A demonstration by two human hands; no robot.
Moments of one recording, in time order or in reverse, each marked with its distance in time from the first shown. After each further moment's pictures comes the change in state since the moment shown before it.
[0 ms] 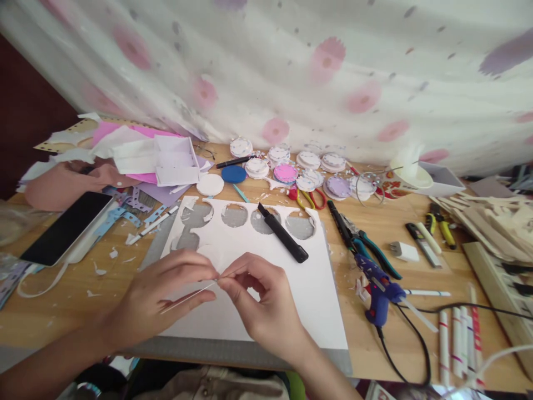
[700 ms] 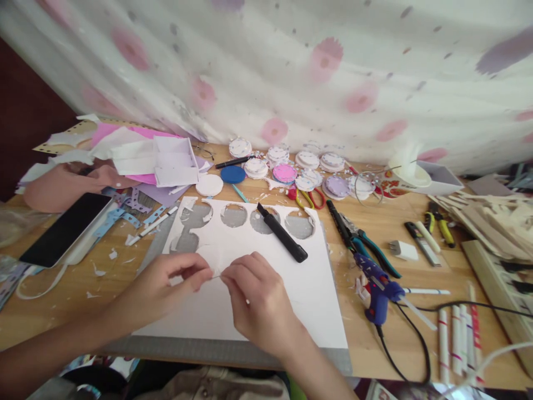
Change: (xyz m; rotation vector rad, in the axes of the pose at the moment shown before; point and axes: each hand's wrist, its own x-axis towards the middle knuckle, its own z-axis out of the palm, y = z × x) left_hand 0.003 -0.008 0.001 -0.266 -0.204 -0.658; right_hand 0.000 0.017 -0.001 -0.616 0.000 -0.432
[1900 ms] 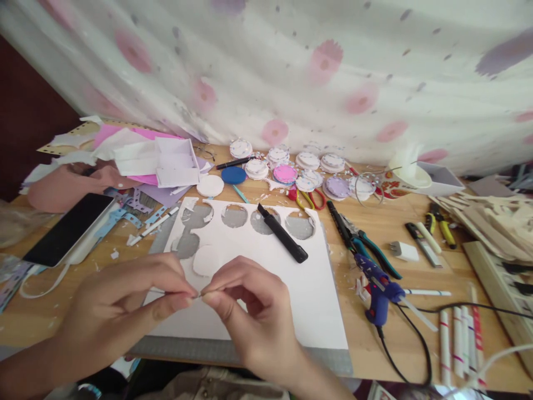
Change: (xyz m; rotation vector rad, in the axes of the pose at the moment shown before) left_hand -0.028 0.037 -0.010 -0.025 0.172 0.345; right_hand 0.011 -0.032 -0.007 0.661 0.141 0.240
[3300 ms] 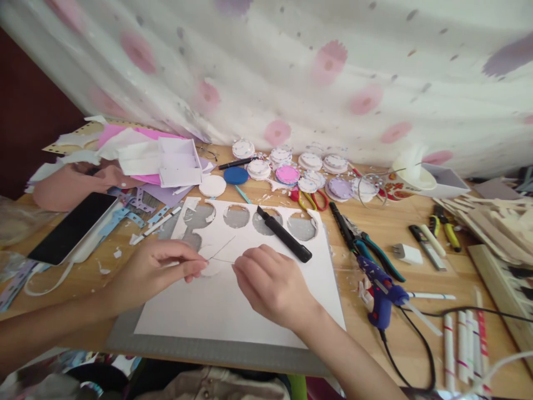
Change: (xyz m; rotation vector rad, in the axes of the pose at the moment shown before) left_hand 0.020 -0.049 -0.006 0.012 -0.027 -0.130; right_hand 0.020 0.034 -0.045 -0.934 -0.268 -0.479
